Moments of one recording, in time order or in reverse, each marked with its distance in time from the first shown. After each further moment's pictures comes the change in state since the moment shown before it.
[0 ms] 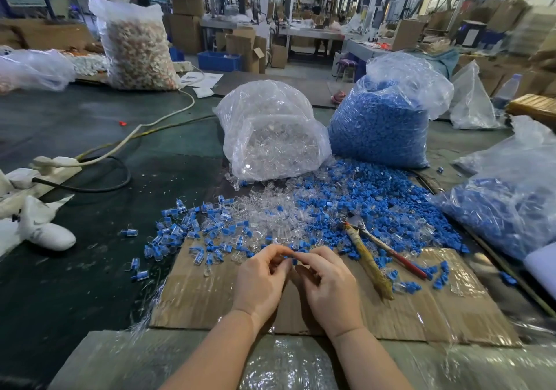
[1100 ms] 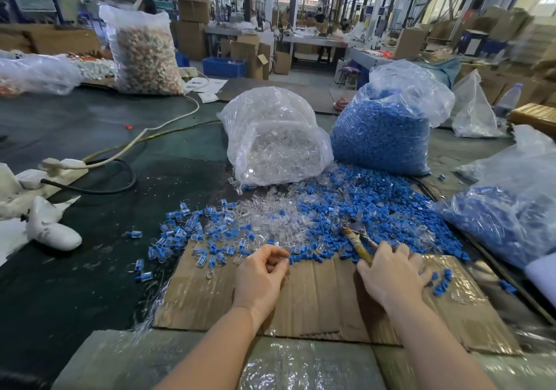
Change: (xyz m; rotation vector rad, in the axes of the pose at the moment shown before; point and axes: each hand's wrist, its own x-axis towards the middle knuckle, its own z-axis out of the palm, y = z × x) left_hand 0.003 0.007 -0.003 -0.089 0.022 -0.109; right_hand 0.038 0.045 -0.055 -0.722 -0.330 0.702
